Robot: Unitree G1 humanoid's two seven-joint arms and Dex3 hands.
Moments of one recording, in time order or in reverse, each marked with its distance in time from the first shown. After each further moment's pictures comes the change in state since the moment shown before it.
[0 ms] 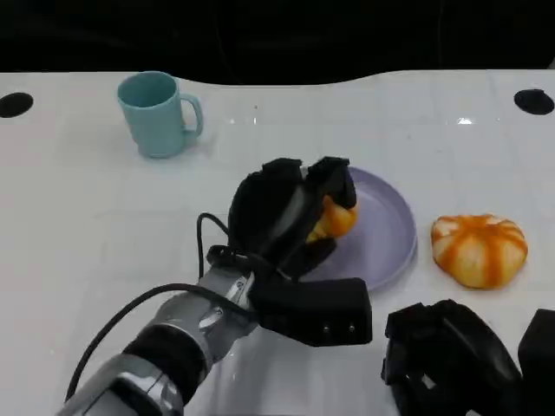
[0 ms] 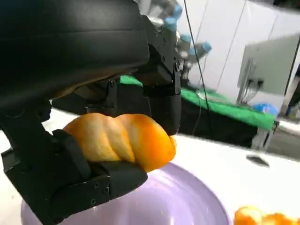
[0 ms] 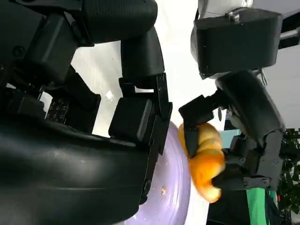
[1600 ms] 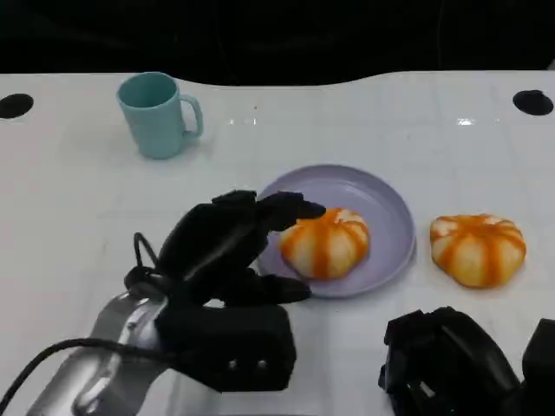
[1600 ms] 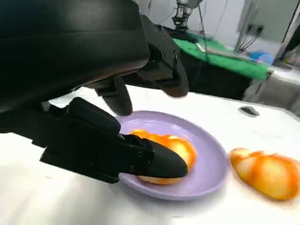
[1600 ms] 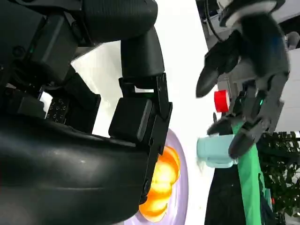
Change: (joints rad) left arm 0.463 0.312 0.181 -0.912 -0.282 0.096 -0.641; right arm 0.018 0.007 0.004 0.012 0.004 -0.030 0.014
